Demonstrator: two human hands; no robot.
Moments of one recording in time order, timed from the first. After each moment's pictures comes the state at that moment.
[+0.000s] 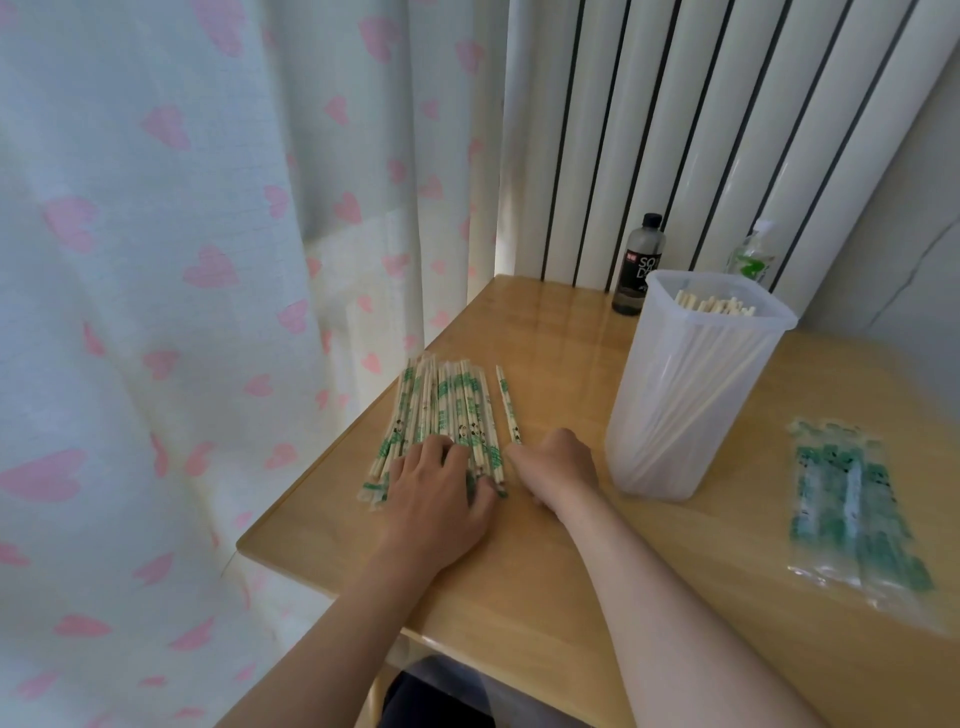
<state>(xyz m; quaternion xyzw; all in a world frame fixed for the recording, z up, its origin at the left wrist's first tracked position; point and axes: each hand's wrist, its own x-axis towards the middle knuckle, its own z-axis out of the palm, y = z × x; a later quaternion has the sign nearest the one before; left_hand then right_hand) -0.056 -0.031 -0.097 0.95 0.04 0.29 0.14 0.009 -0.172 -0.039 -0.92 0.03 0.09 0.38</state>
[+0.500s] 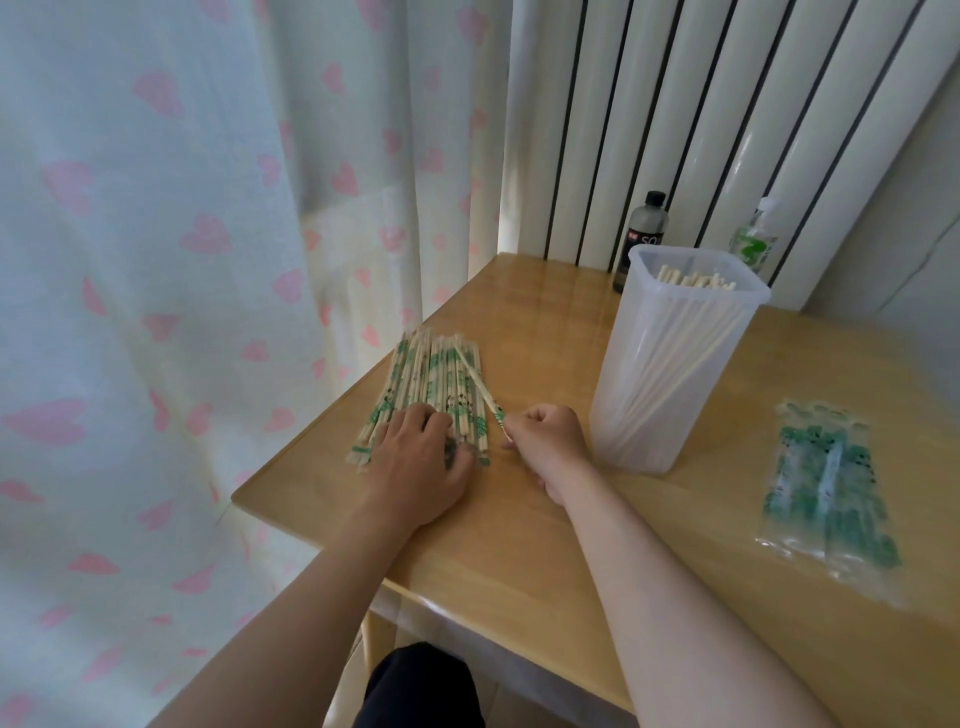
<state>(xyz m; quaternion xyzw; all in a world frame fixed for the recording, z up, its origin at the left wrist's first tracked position) -0.062 -0.033 -0.087 0.96 0.05 0.25 0.14 0.000 -0.193 -0.045 -0.82 0.02 0.10 0.56</state>
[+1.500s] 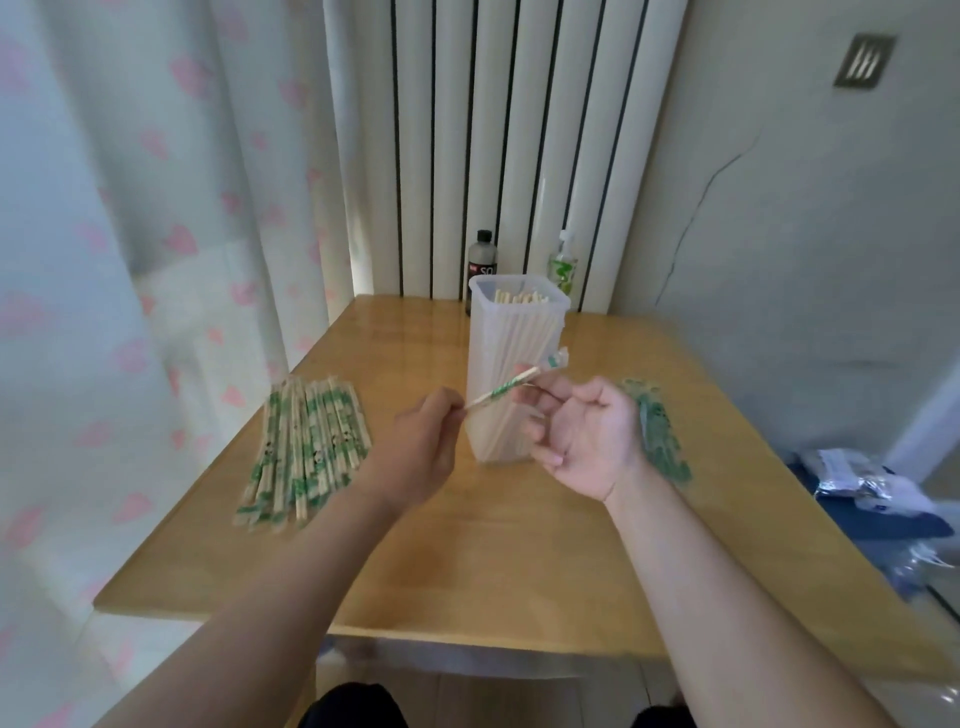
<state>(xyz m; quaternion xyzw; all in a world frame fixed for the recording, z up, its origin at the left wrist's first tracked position) -0.057 -0.112 -0.009 0.86 -0.27 0.27 0.33 -0.075 -0.326 0.036 -0.46 -0.08 0.14 0.87</state>
